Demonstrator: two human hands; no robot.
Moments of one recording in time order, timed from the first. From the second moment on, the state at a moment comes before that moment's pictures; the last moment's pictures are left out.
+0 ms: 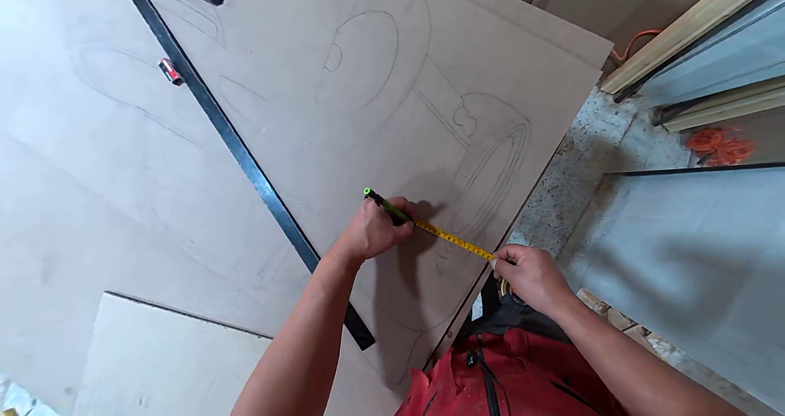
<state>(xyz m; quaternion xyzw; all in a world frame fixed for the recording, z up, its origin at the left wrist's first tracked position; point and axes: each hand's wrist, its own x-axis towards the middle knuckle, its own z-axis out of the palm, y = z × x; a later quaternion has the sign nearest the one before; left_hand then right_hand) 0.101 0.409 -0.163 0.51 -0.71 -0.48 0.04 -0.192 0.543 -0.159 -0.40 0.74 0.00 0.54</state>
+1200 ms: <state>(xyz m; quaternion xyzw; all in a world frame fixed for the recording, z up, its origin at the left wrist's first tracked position) -0.007 0.277 -0.155 0.51 -0.68 -0.52 0.07 -0.307 0.423 -0.158 -0.38 0.73 -0.02 0.56</state>
